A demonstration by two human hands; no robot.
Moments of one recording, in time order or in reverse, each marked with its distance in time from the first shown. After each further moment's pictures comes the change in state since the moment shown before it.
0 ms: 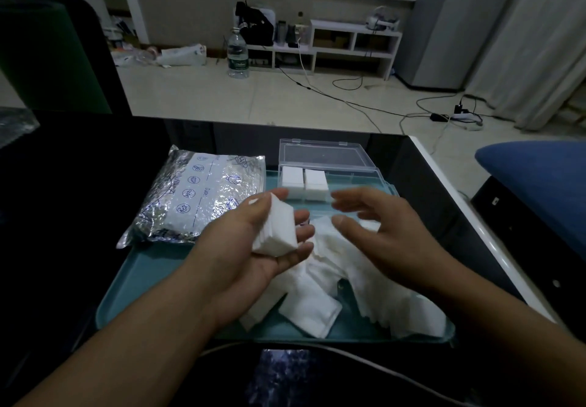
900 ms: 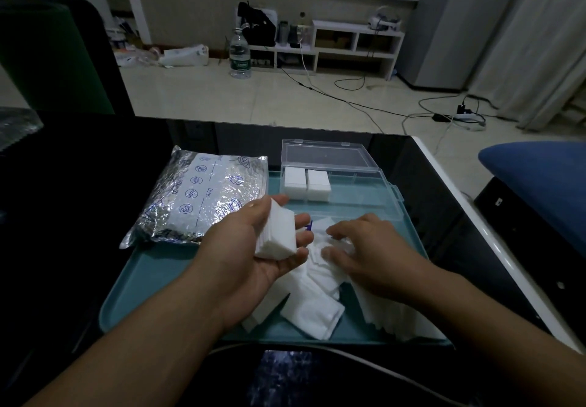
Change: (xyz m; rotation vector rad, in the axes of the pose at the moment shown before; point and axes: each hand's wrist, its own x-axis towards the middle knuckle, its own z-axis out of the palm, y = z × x) left_hand 0.003 -0.003 -0.004 0.016 0.017 -0.009; right_hand 0.005 0.008 0.020 -0.508 -0.258 0.084
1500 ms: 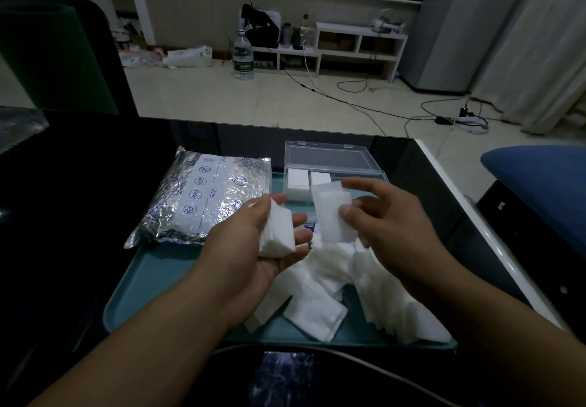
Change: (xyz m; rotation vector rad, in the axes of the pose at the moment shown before) left_hand 0.001 0.000 0.001 0.022 0.058 0.082; right_hand -0.007 -0.017 -0.025 0.928 0.258 0.157
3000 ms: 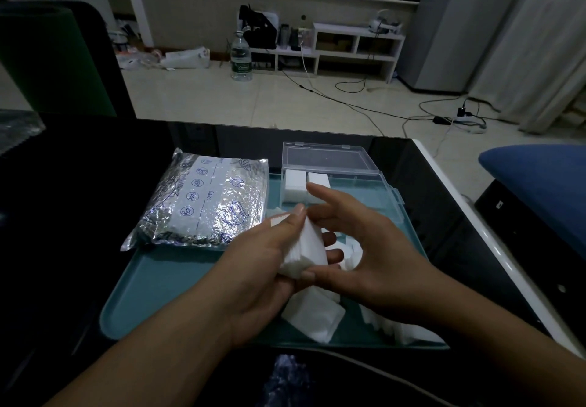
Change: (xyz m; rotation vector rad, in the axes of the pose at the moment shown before) left_hand -0.010 -0.009 0.011 0.011 -0.207 -0.116; right_hand -0.019 -0.001 0.001 -0.264 -0.344 -0.326
